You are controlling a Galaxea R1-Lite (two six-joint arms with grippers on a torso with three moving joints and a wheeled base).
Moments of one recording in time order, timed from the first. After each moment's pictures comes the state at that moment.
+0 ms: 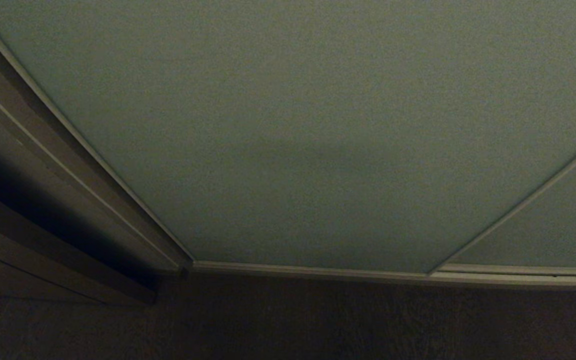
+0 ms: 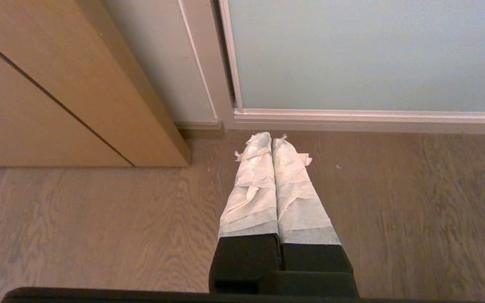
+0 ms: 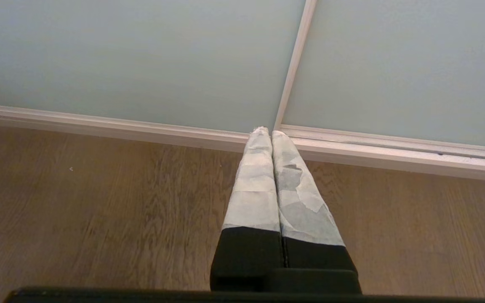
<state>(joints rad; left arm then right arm) -0.02 0.00 -0.01 0.04 0.00 0.08 0.00 0.00 0.00 0.00 0.00 -0.01</state>
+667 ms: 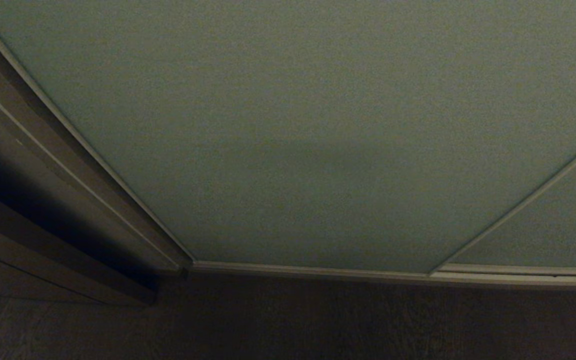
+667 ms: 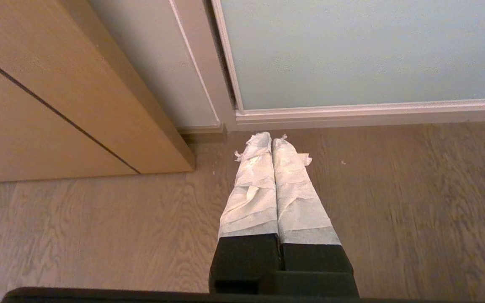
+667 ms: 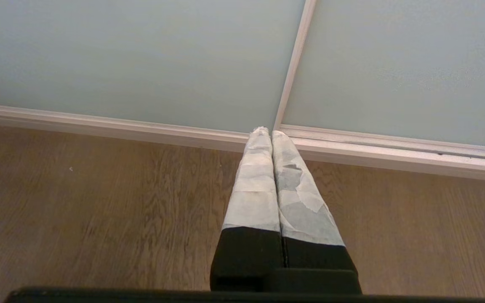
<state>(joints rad) -0.02 0.00 -0.01 0.04 -0.02 0.14 0.00 0.00 0.00 0.00 0.00 -0.01</state>
